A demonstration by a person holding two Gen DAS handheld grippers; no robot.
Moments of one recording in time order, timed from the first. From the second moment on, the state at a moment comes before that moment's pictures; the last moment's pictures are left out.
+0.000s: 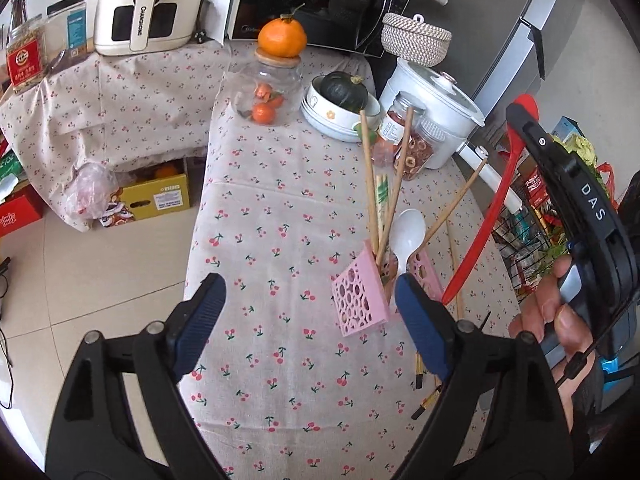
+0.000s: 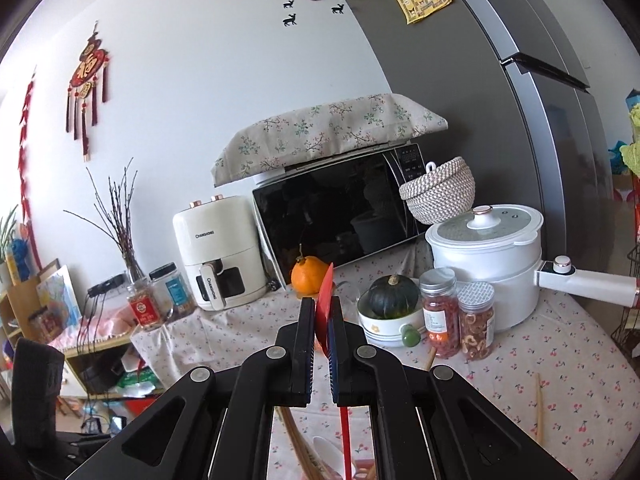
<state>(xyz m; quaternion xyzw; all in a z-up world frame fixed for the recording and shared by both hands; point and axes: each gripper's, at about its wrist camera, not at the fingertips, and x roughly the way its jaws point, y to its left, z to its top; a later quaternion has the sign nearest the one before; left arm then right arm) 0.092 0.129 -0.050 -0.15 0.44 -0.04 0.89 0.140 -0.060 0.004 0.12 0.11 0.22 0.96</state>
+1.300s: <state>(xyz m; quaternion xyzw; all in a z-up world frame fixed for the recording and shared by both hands) 0.078 0.045 -0.067 -0.06 0.47 -0.07 0.88 0.113 -0.198 -0.040 0.08 0.36 0.08 0.93</state>
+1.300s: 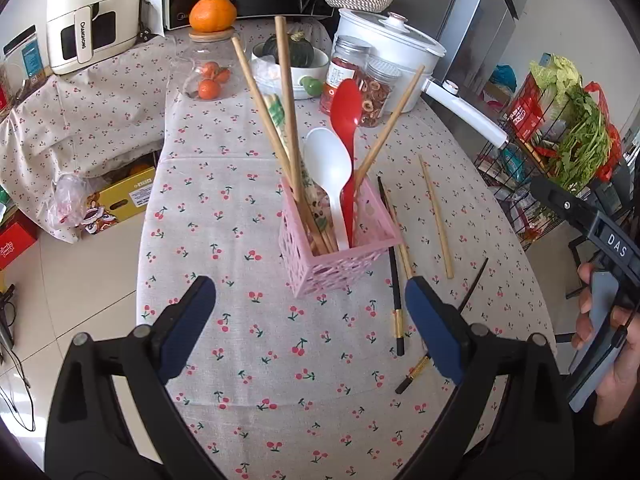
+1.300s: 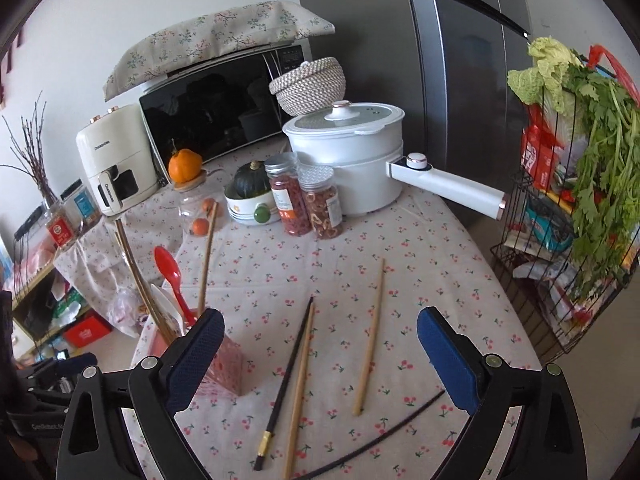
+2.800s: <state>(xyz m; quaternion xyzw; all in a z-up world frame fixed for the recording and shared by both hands) 0.074 -0.022 -0.132 0.00 0.56 -0.12 0.82 0.132 -0.219 -0.180 -0.02 0.58 0.03 0.81</state>
